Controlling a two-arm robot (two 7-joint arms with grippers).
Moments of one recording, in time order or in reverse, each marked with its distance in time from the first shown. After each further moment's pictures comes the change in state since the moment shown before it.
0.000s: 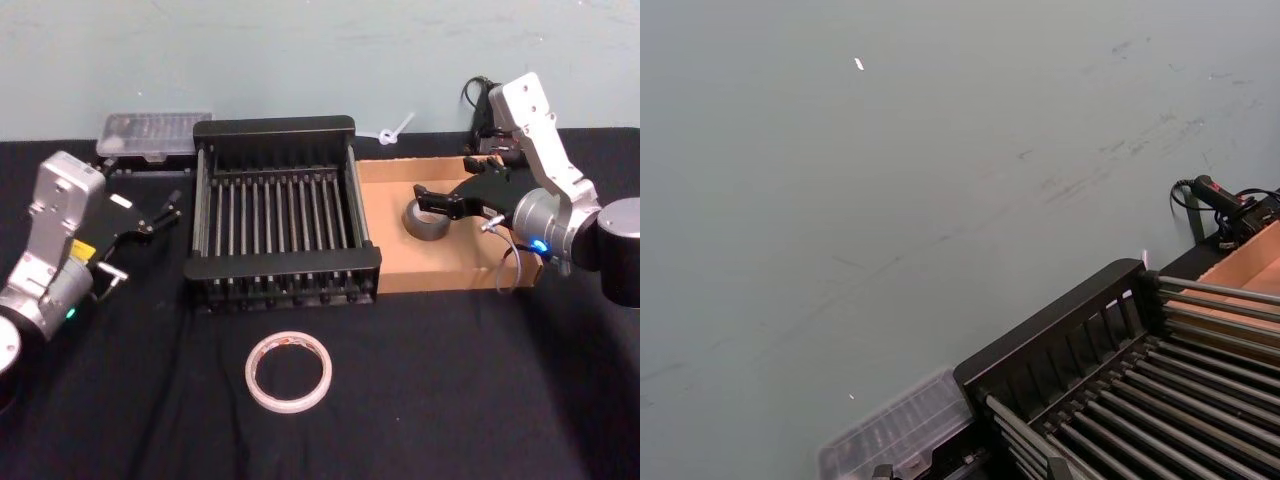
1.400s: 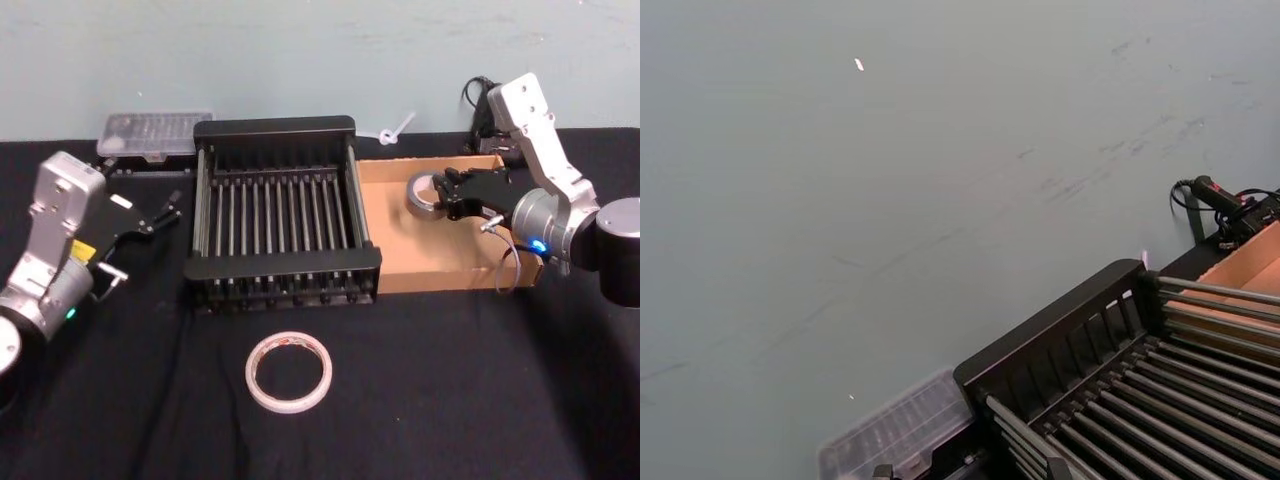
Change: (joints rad) left arm 0.000 0.000 0.000 0.000 0.000 0.000 0.000; right arm 0.003 -0.003 -0.001 0.006 -0.003 0.001 -0.001
